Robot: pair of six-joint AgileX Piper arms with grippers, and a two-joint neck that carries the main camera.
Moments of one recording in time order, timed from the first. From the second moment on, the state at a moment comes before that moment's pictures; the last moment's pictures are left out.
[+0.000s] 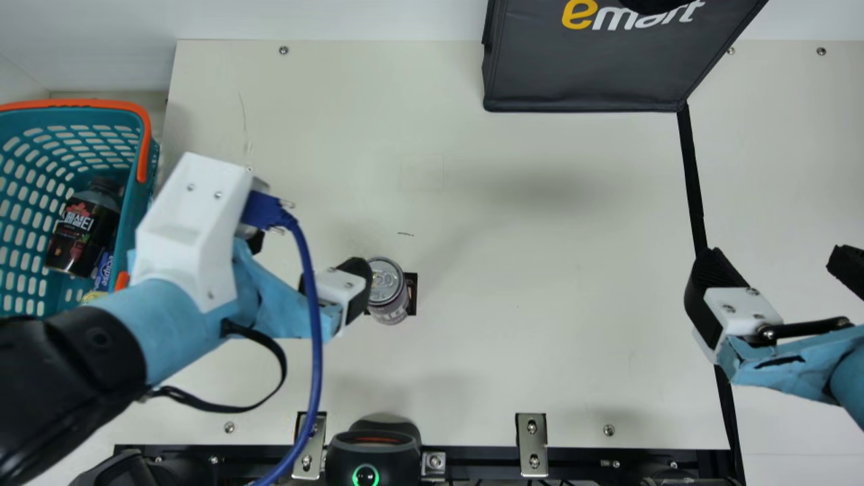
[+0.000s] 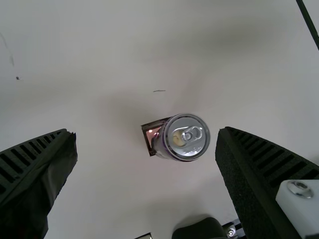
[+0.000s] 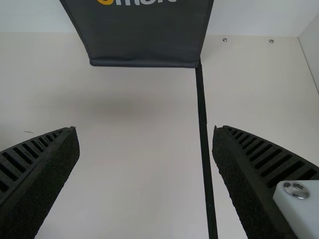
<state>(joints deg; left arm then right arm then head) -52.9 67.3 -71.8 12.1 66.8 -36.9 0.7 42.6 -69.7 -0.8 70.0 0.0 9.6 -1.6</state>
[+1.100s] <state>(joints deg) -63.0 81.7 -72.0 19.2 66.8 -64.0 0.7 42.6 -69.7 -0.8 70.0 0.0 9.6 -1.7</state>
